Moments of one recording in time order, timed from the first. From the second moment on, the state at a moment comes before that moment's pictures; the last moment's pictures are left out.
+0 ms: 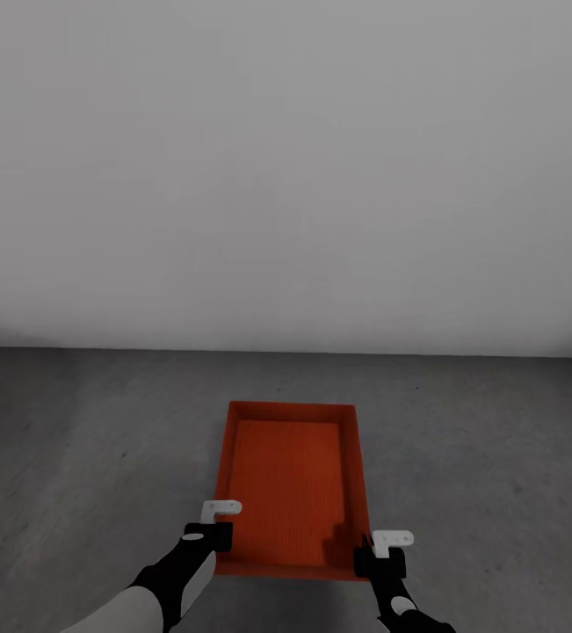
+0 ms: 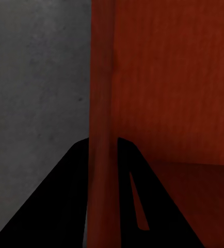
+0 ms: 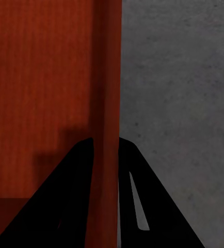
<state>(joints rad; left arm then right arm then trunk) -0.61 -0.12 -0.17 -0.29 0.15 0.11 0.21 -0.55 0.09 0.25 -0.08 -0.16 -0.46 -0.19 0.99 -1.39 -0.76</state>
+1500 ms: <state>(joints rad) -0.61 -0.13 -0.17 -0.29 0.14 0.11 0.21 -0.55 0.09 0.23 -0.06 -0.15 -0.48 -0.19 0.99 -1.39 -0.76</state>
